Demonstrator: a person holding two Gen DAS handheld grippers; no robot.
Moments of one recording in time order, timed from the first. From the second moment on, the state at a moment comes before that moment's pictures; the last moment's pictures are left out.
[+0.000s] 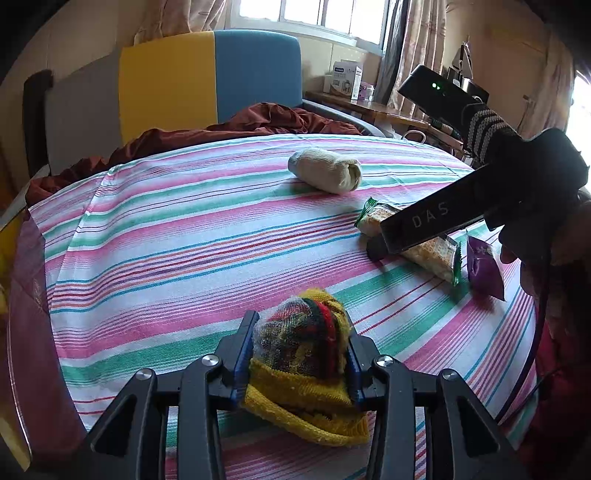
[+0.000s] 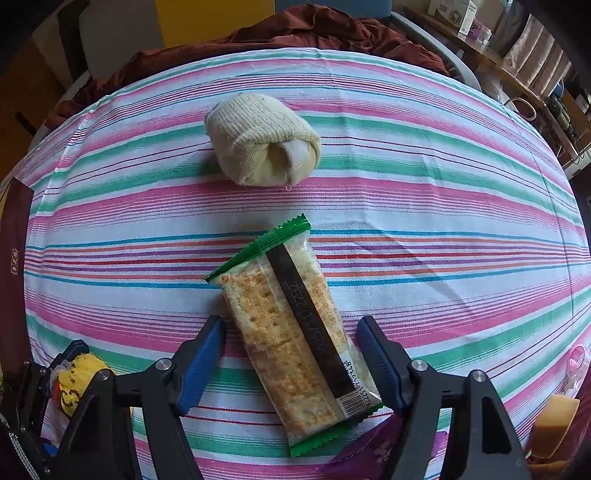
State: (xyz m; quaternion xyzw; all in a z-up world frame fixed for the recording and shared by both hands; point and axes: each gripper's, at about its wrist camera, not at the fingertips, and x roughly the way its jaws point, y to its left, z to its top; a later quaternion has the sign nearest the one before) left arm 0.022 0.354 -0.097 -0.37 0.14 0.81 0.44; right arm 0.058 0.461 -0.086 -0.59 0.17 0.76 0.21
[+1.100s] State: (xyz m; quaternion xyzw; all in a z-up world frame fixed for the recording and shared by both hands) left arm -0.056 0.229 0.006 -0.41 -0.02 0.84 0.35; right arm 0.050 0.449 -0.087 -0.57 0.14 0.78 0.20
